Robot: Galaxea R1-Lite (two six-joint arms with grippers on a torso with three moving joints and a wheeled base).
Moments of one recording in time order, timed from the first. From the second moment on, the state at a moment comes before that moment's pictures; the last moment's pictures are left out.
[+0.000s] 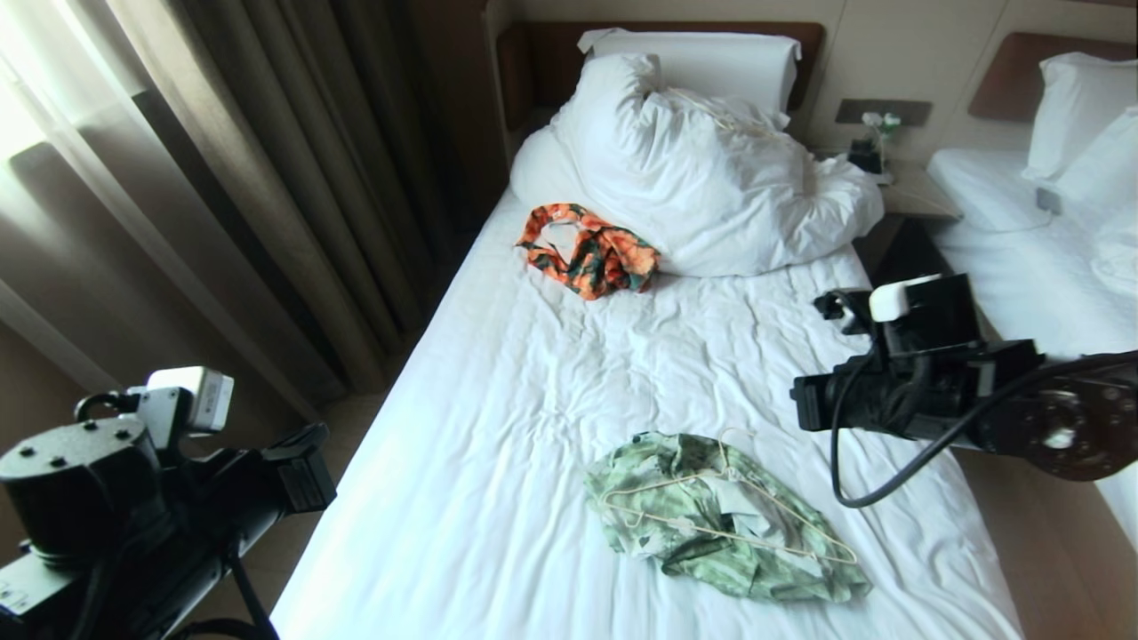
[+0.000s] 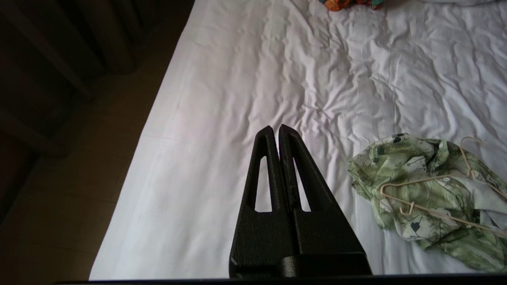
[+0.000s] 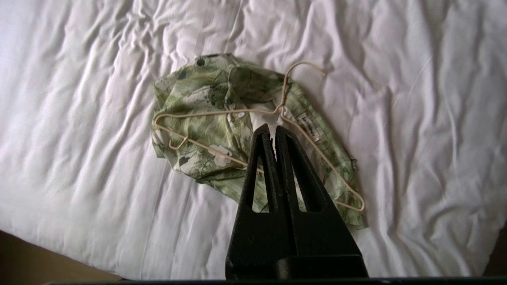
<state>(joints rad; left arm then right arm) -0.25 1.47 -0.18 -1.10 0.26 -0.13 0.34 1.78 -1.01 -0.24 -0.09 0.13</state>
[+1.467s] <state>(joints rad) 0.04 0.28 -0.23 -0.43 0.54 0.24 0.15 0.52 -0.93 0.43 -0.30 0.12</state>
